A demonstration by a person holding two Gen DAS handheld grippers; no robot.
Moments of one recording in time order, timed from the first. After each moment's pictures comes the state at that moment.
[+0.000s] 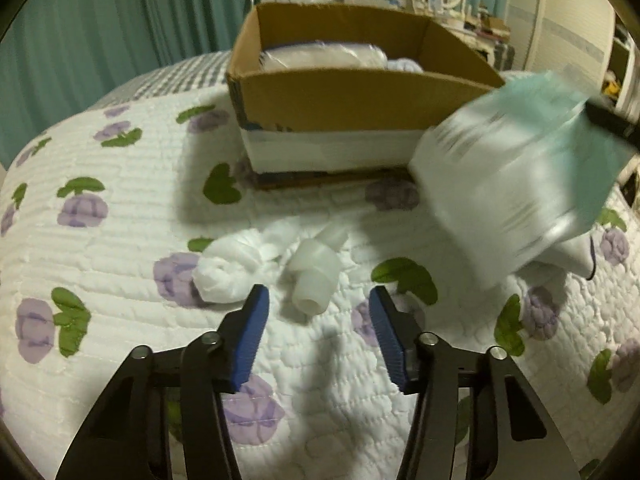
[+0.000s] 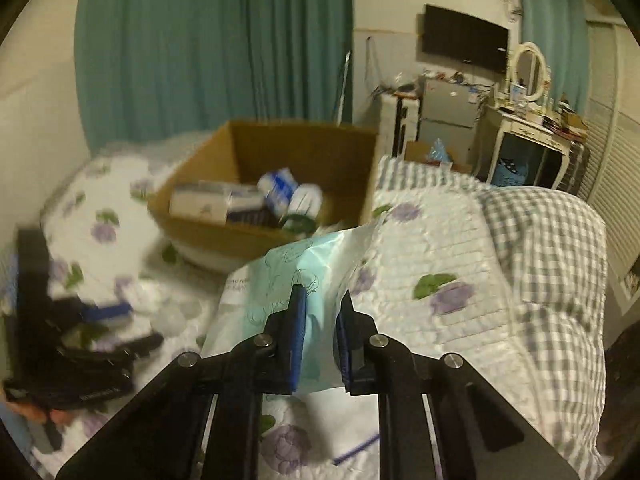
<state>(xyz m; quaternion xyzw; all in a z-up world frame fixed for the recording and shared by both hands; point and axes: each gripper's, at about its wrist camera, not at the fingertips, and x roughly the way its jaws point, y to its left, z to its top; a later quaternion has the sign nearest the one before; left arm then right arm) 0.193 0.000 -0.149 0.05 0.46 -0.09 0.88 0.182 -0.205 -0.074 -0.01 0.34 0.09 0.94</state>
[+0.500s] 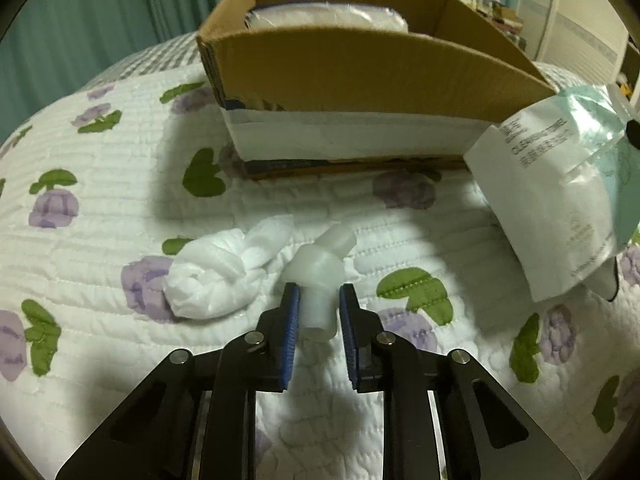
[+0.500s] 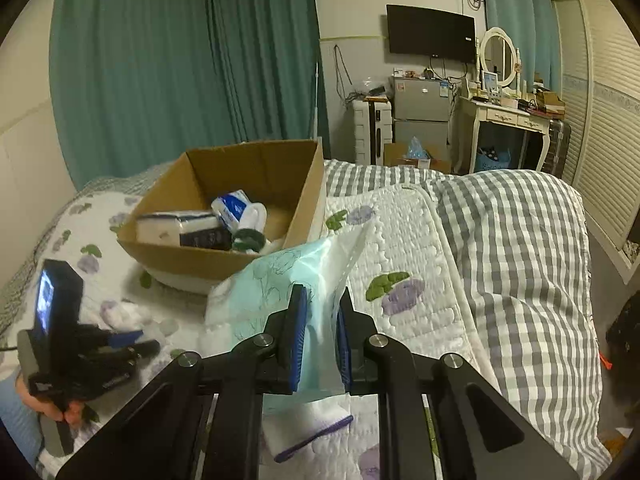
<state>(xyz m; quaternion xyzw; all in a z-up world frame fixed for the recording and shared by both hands) 0.213 -0.002 -0.166 0.05 0.49 -0.08 0.87 0.183 -0.251 -0.076 0.03 0.33 0.06 0.94</state>
